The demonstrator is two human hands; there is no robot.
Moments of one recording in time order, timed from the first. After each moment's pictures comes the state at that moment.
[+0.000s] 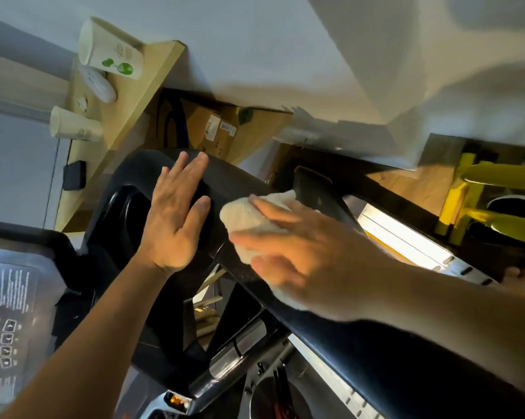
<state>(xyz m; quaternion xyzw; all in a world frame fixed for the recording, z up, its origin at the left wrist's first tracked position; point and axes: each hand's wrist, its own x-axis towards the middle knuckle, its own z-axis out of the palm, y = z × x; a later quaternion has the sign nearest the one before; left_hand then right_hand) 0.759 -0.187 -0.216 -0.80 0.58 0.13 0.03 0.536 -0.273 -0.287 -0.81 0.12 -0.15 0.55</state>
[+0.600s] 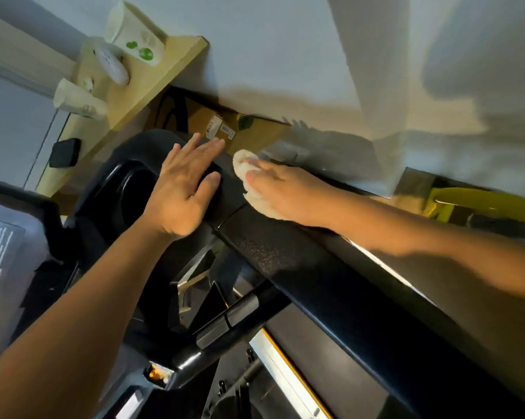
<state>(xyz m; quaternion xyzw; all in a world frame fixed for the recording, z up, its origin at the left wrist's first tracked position) 0.760 -0.187 -0.217 -0.80 0.58 0.12 0.03 0.585 -0.299 -0.277 -0.72 0.22 -0.01 0.66</state>
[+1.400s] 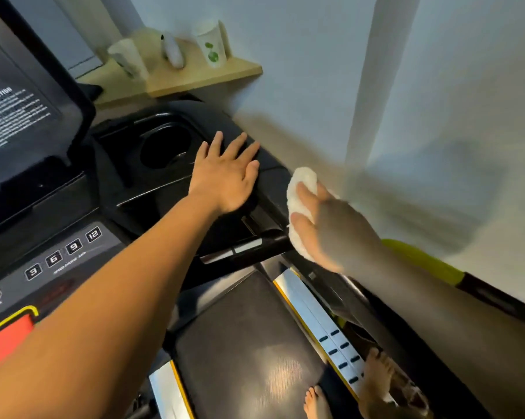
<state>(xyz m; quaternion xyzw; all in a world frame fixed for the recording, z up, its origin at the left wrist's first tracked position) 0.708 -0.140 -0.235 -0.87 0.50 0.00 0.07 0.494 -0.205 -0.238 -0.93 0.29 -0.02 0.23</state>
